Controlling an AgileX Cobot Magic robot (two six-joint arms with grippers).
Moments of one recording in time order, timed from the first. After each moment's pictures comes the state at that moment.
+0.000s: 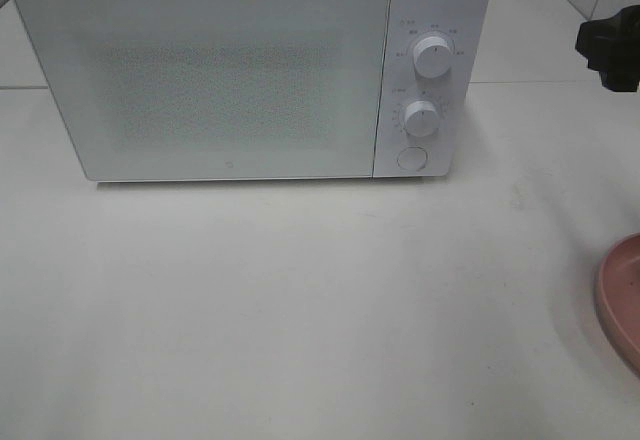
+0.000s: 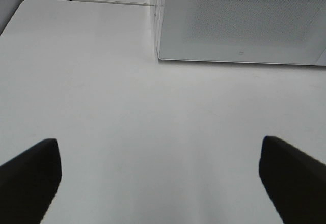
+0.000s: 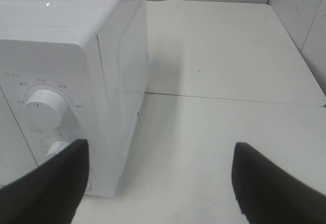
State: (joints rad) left arm 0.05 -0.01 -0.52 -0.16 1.08 0.05; right arm 0.08 1.14 -0.53 -0.07 -0.29 0.09
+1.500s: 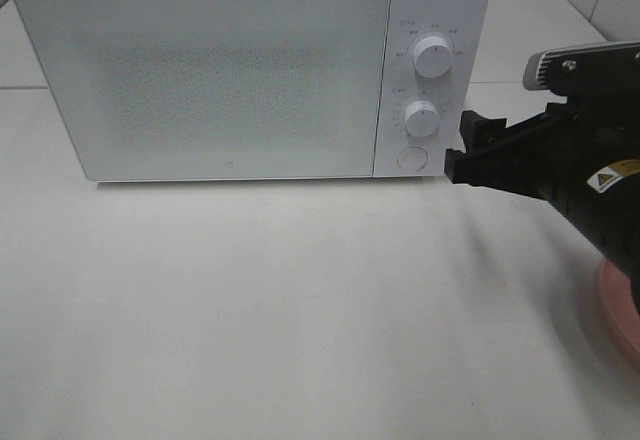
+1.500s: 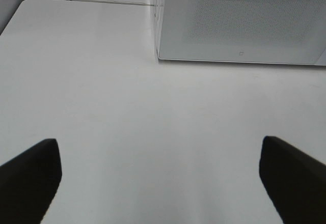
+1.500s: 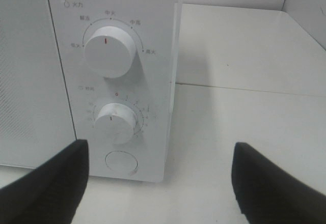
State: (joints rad) left arm 0.05 -0.01 -0.52 -0.16 1.08 0.05; right arm 0.59 1.56 -0.36 0.65 -1.03 -0.31
